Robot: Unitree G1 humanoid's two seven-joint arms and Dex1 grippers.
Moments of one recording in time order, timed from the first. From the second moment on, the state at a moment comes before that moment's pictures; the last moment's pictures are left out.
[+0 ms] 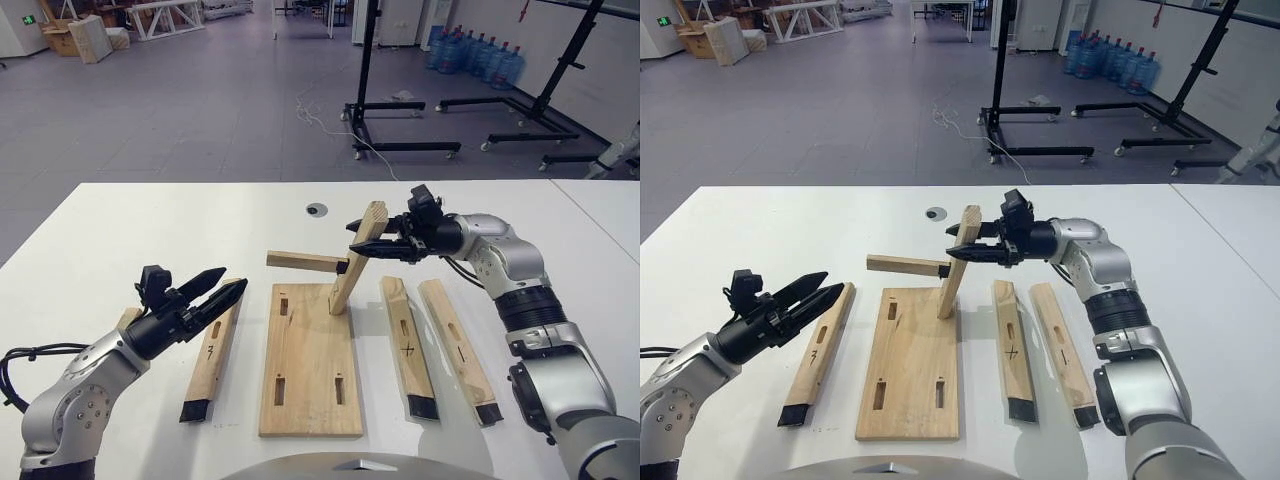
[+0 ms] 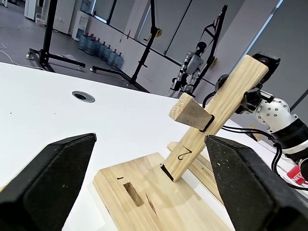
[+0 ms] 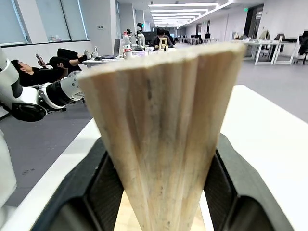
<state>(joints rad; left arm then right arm) 0.20 0.47 0.29 -0.37 -0.89 0.60 -0.72 -0.62 -0.51 0.16 0.37 0.52 0.38 1.43</state>
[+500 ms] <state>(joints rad) 0.27 0.61 0.58 -0.24 -0.81 0.57 -0.66 -0.34 -0.49 -0.22 -0.03 0.75 0.57 1.08</state>
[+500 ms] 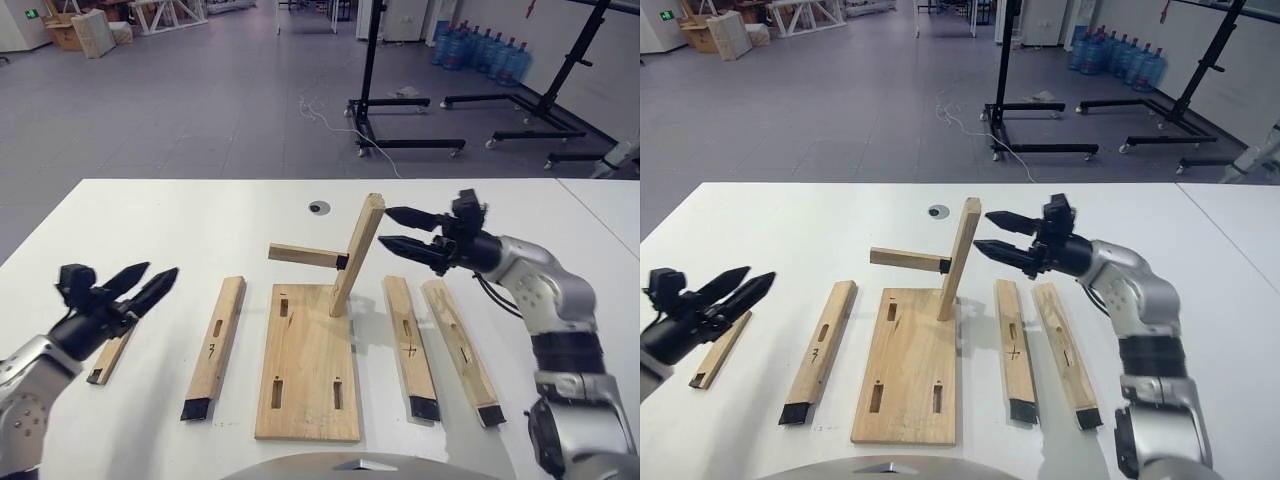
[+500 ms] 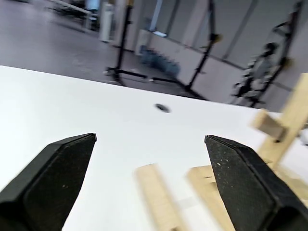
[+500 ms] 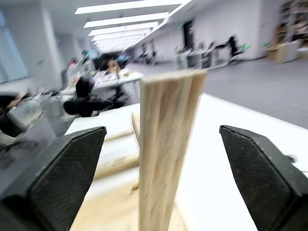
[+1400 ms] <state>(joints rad) 0.46 0.30 0.46 -0.56 -0.62 0.47 -0.34 0.46 -0.23 -0.27 -0.73 0.59 0.74 0.11</state>
